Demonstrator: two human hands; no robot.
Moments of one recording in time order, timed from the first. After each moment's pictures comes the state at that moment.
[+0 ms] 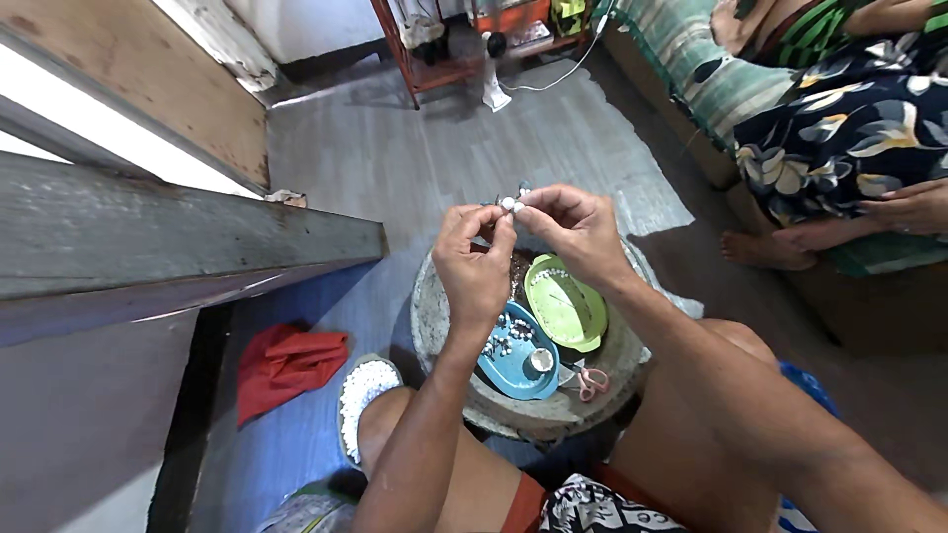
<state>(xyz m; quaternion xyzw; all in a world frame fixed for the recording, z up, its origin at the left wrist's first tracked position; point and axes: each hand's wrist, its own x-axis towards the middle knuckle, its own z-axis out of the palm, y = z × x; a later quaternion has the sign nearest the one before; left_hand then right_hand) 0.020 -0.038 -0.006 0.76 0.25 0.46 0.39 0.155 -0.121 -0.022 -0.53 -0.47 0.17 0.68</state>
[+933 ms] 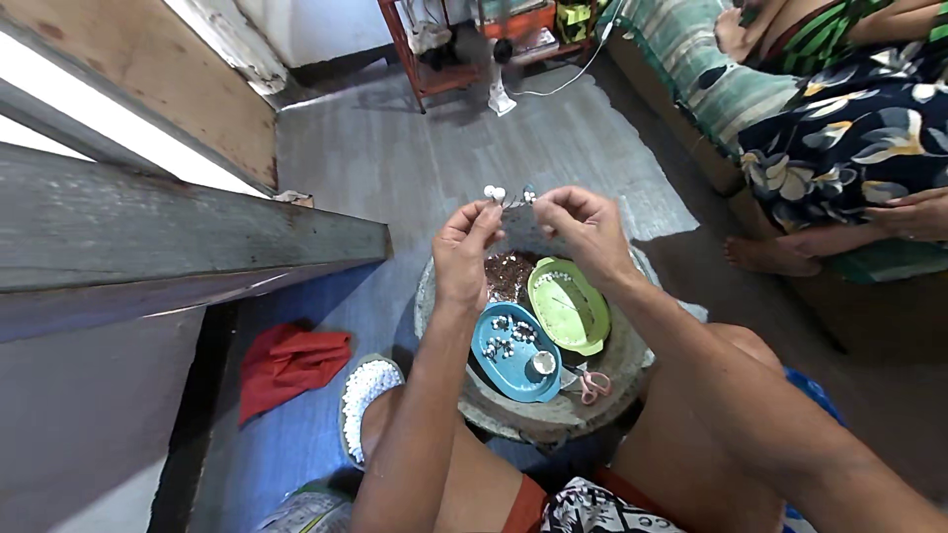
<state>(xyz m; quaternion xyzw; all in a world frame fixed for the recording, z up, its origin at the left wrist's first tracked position) 0.012 -0.020 -0.003 0.57 0.24 0.37 0.69 0.159 -0.120 -0.029 -0.56 -0.41 0.22 0.69</state>
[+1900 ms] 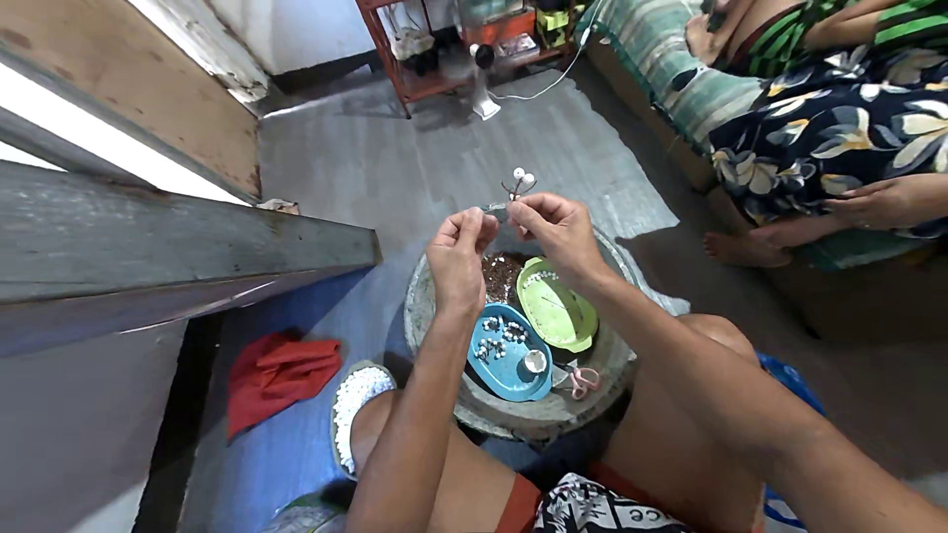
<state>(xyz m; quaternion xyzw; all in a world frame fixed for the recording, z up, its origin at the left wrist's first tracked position) 0.022 -0.032 -0.015 0.52 0.25 0.40 0.71 0.151 -0.117 -0.035 -0.55 -0.37 0.23 0.71</state>
